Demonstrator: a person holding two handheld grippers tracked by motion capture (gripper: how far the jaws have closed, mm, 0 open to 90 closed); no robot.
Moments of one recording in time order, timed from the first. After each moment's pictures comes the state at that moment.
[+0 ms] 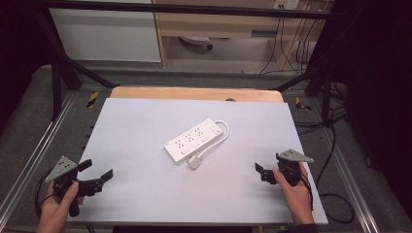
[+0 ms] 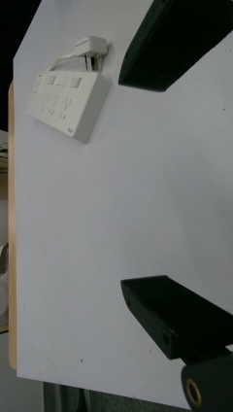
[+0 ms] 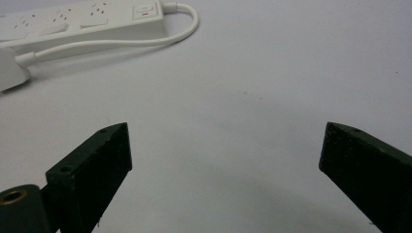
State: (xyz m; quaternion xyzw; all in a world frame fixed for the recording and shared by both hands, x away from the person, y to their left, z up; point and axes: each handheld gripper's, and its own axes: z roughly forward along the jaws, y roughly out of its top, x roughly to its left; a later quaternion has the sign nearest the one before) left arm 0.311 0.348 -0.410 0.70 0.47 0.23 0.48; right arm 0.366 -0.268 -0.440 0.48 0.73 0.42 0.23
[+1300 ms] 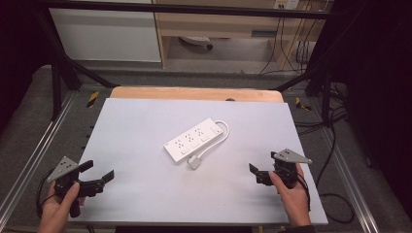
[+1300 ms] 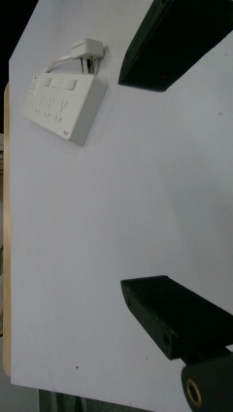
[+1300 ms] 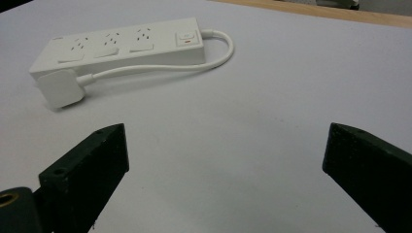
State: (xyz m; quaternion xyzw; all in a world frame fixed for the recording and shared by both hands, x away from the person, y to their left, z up) left arm 0.310 0.346 -0.411 0.71 0.48 0.22 0.48; right arm 0.353 -0.247 -0.418 0.45 0.74 0.45 0.23
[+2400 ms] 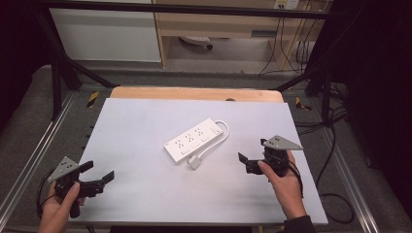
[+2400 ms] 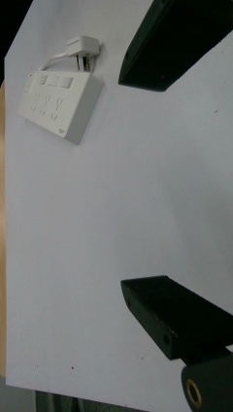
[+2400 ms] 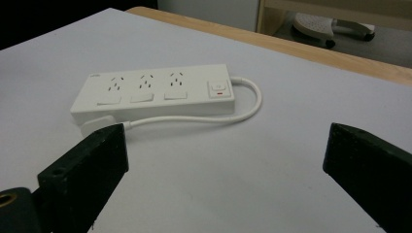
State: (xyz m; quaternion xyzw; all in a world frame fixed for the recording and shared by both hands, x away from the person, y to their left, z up) left arm 0.311 0.348 -0.413 0.71 0.48 0.22 0.47; right arm 0.369 -0.212 -0.374 0.41 0.75 0.47 0.24
